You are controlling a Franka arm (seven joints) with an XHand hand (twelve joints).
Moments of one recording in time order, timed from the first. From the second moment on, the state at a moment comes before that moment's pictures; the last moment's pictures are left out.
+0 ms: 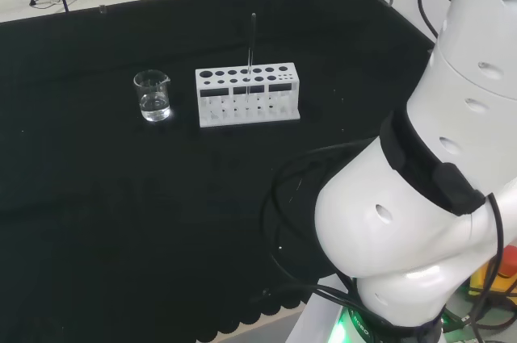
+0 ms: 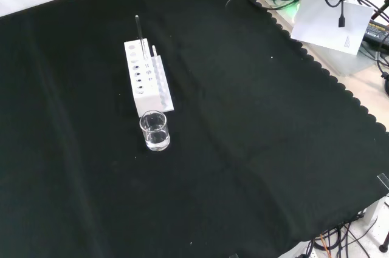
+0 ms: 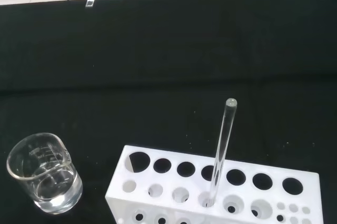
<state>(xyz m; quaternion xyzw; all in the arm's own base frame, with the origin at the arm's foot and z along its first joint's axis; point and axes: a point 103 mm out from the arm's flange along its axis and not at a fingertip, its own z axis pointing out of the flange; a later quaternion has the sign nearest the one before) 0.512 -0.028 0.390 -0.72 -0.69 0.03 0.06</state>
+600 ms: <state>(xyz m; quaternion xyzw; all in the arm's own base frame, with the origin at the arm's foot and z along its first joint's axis) 0.522 -0.037 0.367 -0.72 -0.69 0.03 0.06</state>
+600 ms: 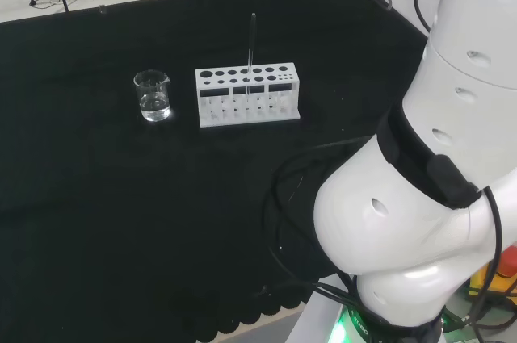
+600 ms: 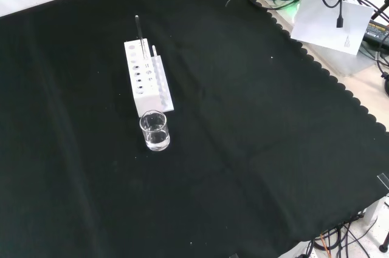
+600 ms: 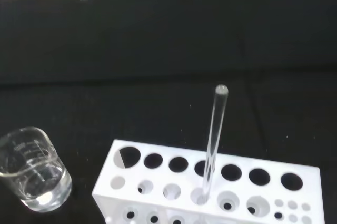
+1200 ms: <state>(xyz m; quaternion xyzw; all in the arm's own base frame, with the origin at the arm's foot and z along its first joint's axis) 0.531 -0.047 0.309 -0.72 -0.69 0.06 0.06</state>
